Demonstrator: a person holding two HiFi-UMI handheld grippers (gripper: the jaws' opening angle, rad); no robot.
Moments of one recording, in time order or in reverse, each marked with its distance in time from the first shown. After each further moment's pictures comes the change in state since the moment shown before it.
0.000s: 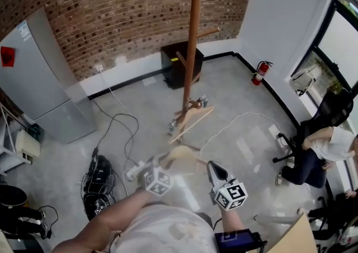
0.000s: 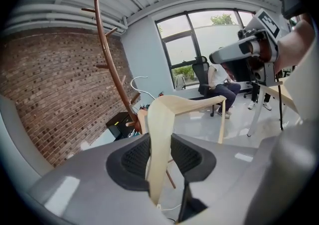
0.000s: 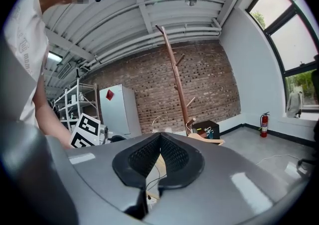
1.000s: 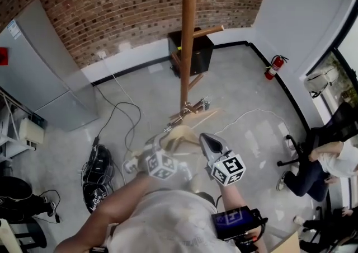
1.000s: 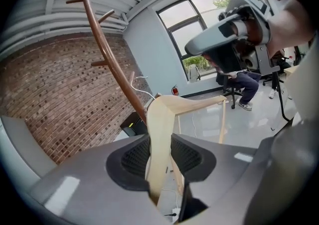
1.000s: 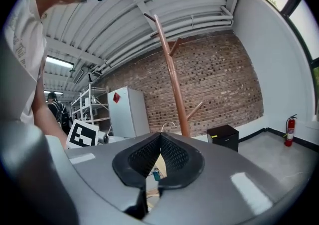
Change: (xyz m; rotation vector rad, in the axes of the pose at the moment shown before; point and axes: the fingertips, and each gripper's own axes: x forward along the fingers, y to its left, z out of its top) left arm 0.118 0.074 0.046 0.059 0.090 0.161; right arm 0.145 -0.090 0.061 -0.026 -0.008 0.213
